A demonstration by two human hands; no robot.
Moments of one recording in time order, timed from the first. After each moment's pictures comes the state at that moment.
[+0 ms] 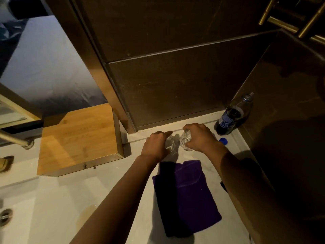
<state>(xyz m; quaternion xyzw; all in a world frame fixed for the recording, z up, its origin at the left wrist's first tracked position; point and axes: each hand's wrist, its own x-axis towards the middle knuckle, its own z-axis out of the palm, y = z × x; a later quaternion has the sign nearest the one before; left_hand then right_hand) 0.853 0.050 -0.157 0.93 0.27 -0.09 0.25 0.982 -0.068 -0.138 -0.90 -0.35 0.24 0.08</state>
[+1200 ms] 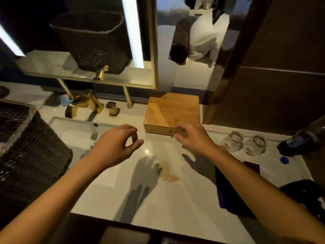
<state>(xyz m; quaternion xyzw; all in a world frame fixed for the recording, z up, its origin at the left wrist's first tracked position) 0.460 0.098 0.001 0.91 0.38 0.06 0.13 0.725 0.022 -0.063 -0.75 -0.59 0.19 0.22</state>
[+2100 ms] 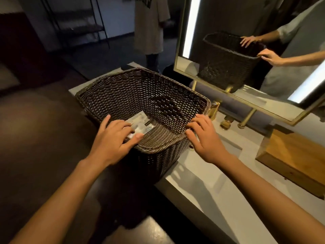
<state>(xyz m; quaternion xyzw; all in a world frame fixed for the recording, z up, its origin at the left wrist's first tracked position) -0.020 0.075 -0.009 0.75 0.63 0.18 -0.01 0.294 0.142 -0.029 -0.42 -0.85 0.01 0.30</state>
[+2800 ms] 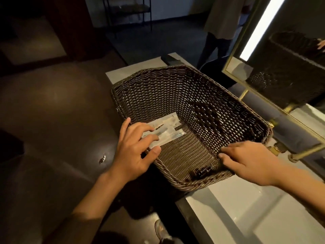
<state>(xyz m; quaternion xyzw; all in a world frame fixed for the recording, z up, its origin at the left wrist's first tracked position) -0.046 0.094 -0.050 0.69 0.62 0.37 -0.06 0.263 0.208 0.025 -0.34 -0.93 0.07 -0.11</state>
